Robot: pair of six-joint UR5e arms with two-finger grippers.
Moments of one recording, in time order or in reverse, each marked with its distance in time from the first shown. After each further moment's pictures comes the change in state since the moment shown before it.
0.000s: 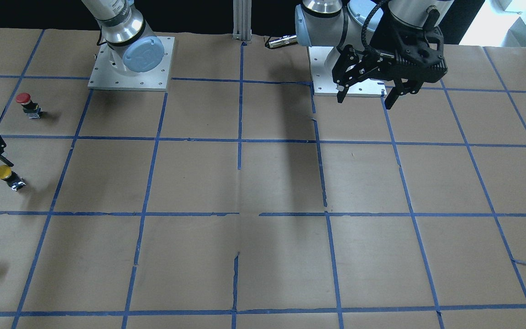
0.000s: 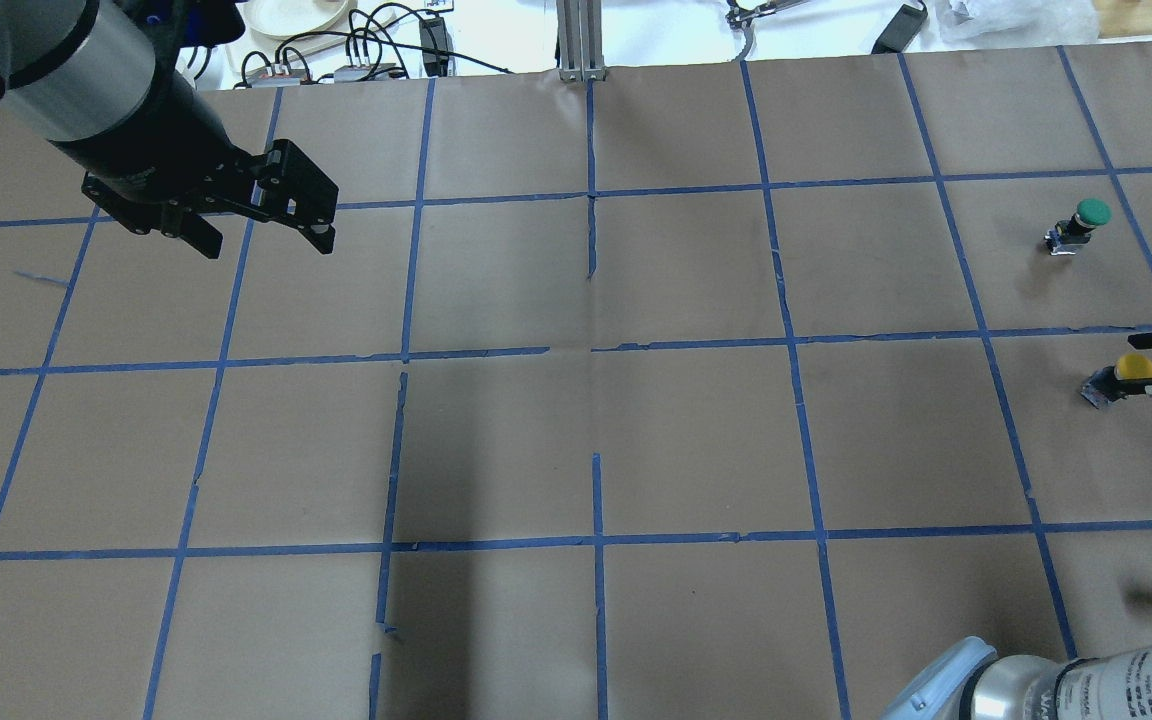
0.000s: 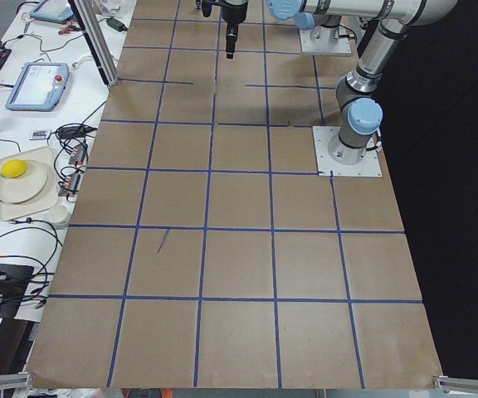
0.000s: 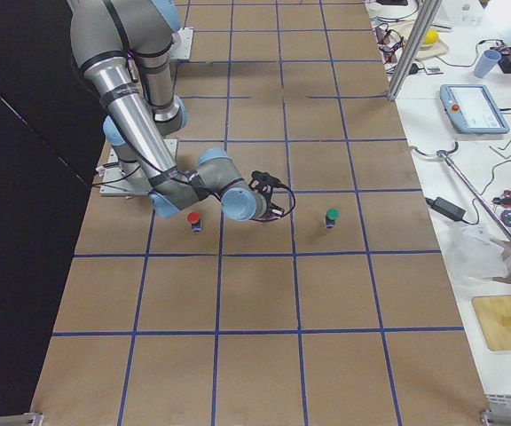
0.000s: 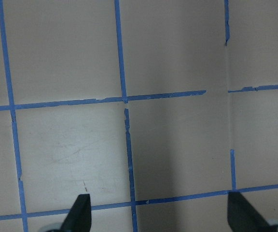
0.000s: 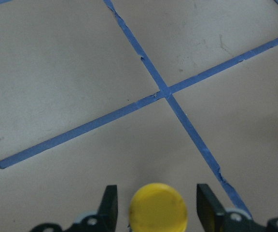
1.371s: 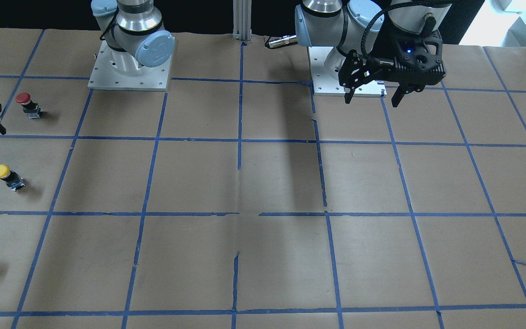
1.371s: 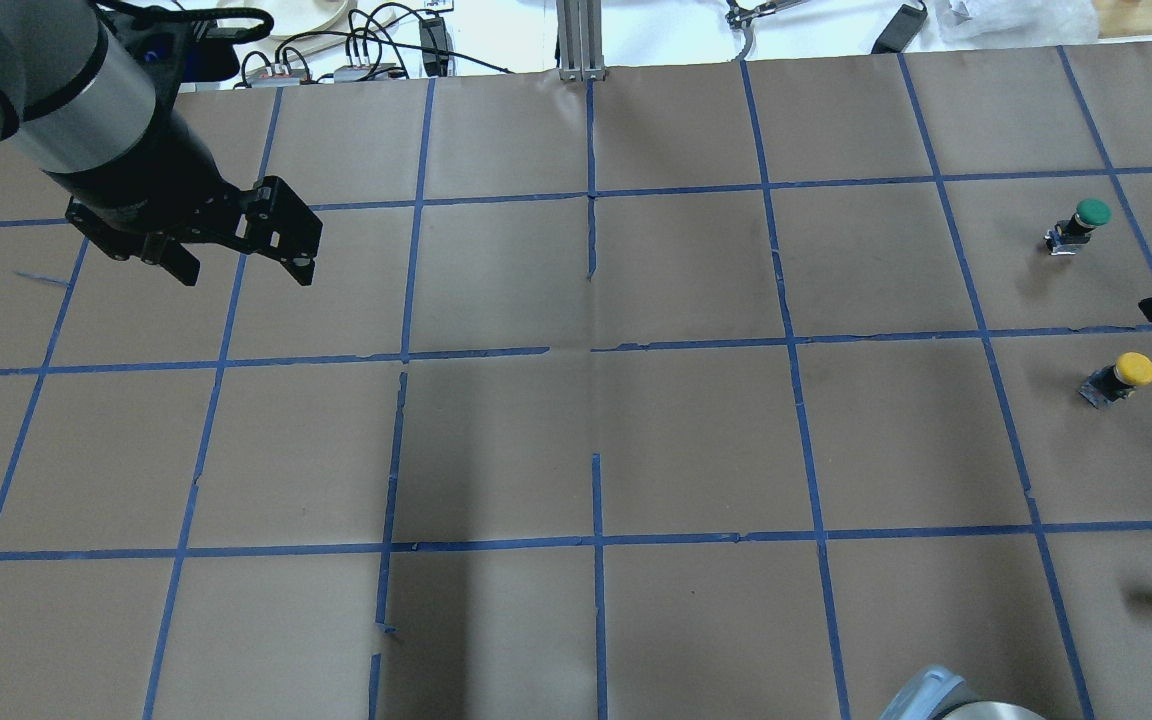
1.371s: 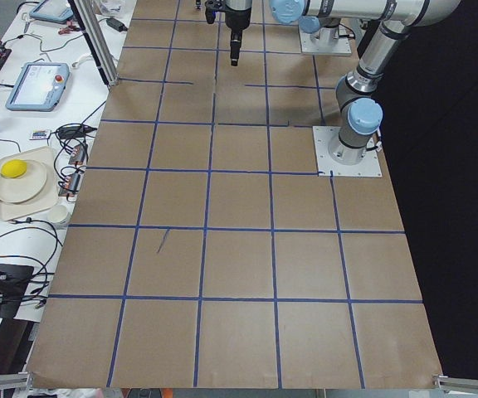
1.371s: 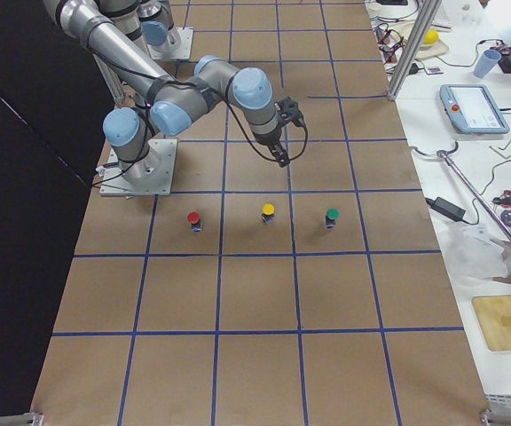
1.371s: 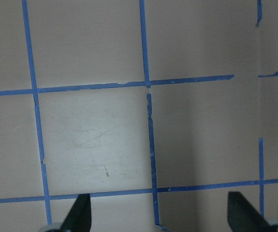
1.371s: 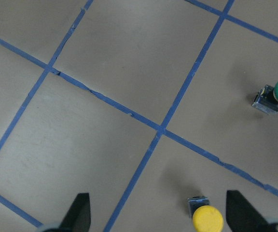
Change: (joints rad) left arm 0.010 0.014 -0.075 -0.003 0.090 0.008; right arm 0.325 -0.354 -0.115 0.161 -0.254 1.110
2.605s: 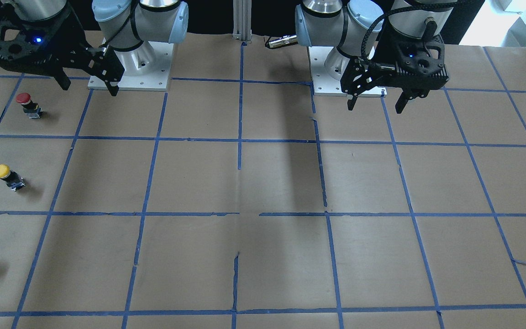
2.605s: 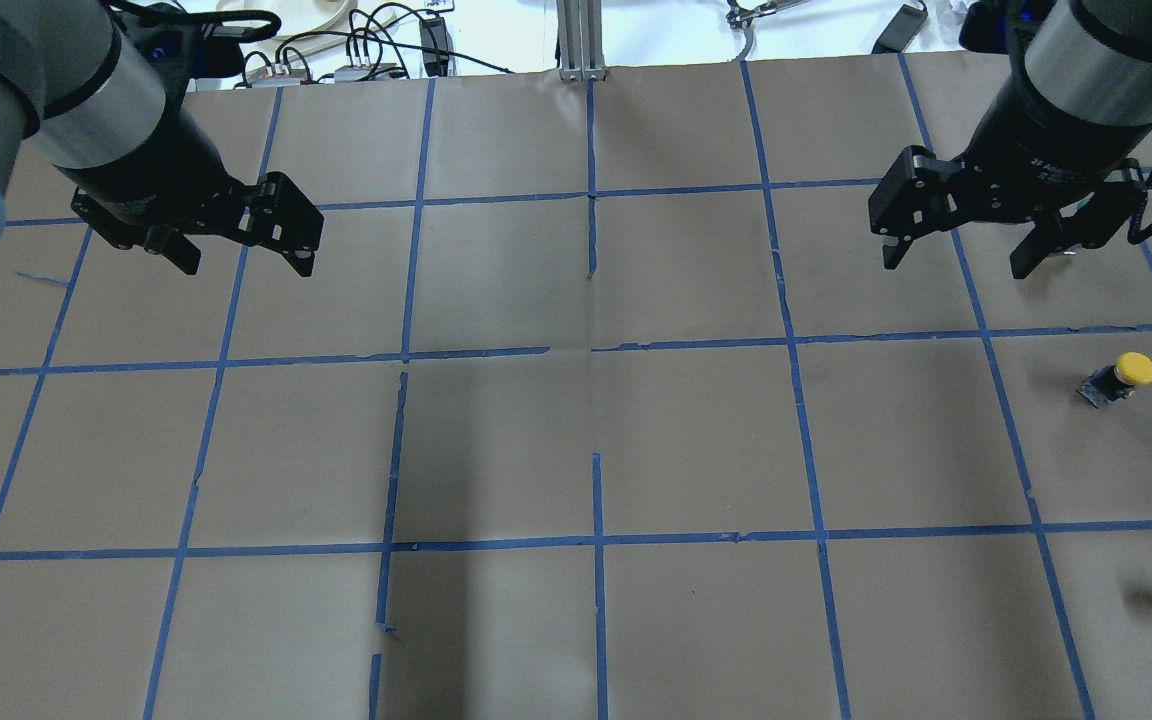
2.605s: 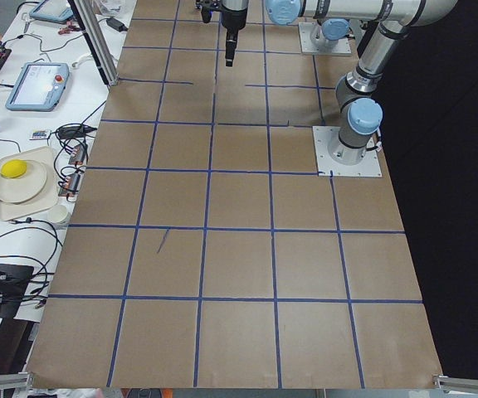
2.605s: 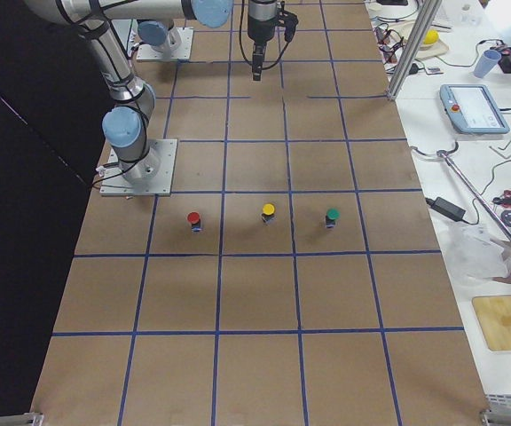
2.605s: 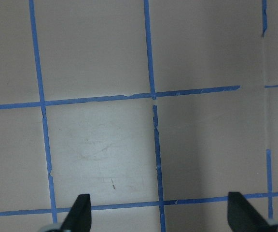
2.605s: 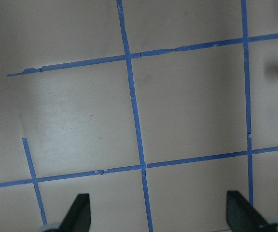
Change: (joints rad) left arm -0.011 -0.020 0.039 0.046 -0.002 0.004; right arm 0.586 -0.026 -0.243 0.367 -0.273 1.105
